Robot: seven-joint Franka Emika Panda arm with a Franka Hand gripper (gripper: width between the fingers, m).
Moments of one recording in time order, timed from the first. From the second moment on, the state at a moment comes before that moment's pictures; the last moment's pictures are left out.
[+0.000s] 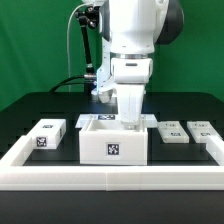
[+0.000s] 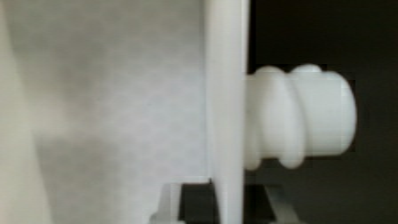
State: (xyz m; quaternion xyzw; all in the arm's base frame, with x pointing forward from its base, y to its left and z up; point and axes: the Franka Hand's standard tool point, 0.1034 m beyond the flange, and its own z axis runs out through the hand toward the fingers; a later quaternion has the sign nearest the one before) arm 0.443 0.000 0.020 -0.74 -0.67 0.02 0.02
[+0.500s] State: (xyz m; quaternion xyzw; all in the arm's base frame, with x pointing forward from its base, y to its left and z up) arm 0.443 0.000 0.020 -0.74 -0.67 0.02 0.02
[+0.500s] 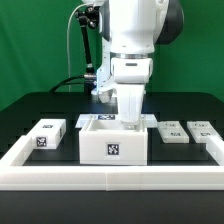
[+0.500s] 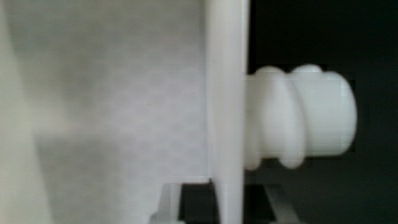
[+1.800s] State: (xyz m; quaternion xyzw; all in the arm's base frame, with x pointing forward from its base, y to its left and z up) arm 0.483 0.057 0.019 -0.73 -0.68 0.00 0.02
